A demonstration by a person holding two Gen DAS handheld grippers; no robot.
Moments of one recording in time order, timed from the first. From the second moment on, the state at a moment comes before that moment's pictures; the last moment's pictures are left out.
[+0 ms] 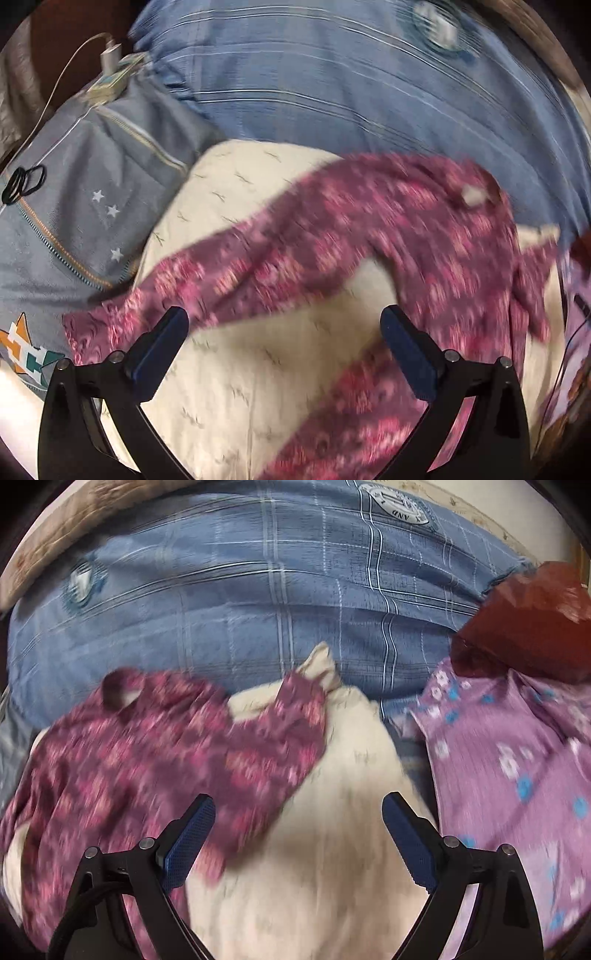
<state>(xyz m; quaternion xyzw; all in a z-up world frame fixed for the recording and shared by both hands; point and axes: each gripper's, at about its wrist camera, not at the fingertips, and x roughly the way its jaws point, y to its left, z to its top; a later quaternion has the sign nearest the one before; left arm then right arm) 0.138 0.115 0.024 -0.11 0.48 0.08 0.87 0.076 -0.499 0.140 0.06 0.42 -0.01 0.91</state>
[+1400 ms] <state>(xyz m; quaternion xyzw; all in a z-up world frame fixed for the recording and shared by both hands) 0.249 0.148 -0.064 -0.30 0.52 0.16 0.79 0.192 -0.707 0.046 0.19 0.40 -0.24 0.86</state>
